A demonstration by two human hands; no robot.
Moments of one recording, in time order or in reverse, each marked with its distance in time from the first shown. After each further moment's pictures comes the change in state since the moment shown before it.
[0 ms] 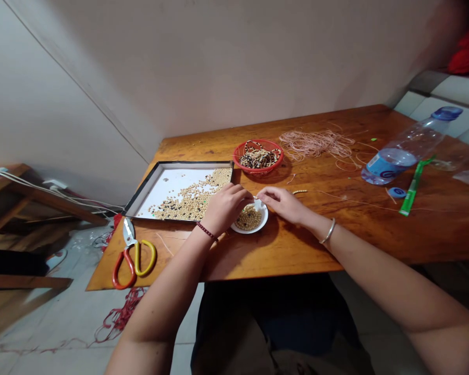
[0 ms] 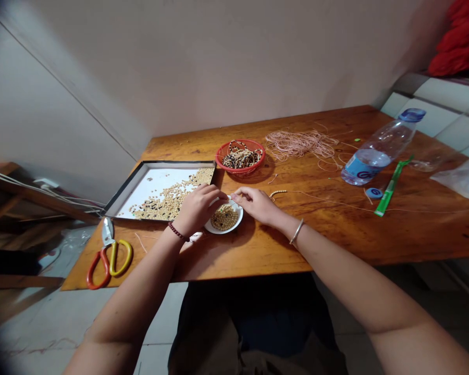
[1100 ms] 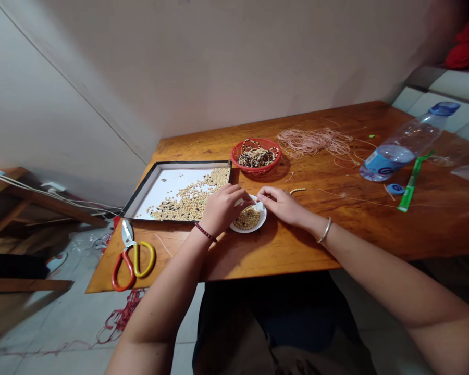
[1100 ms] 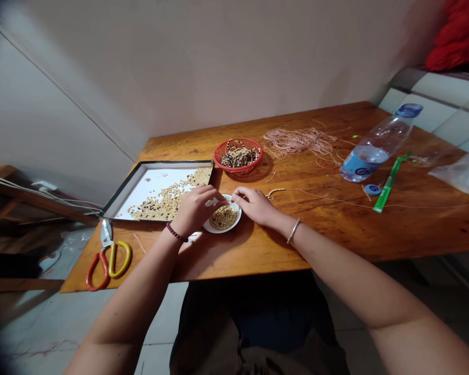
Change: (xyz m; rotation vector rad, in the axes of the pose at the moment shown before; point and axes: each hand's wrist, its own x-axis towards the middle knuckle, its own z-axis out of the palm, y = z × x) left_hand -0.002 0.000 0.002 -0.034 0.038 -0.023; right_hand -0.002 0.001 0.003 -0.133 0.055 -0.054
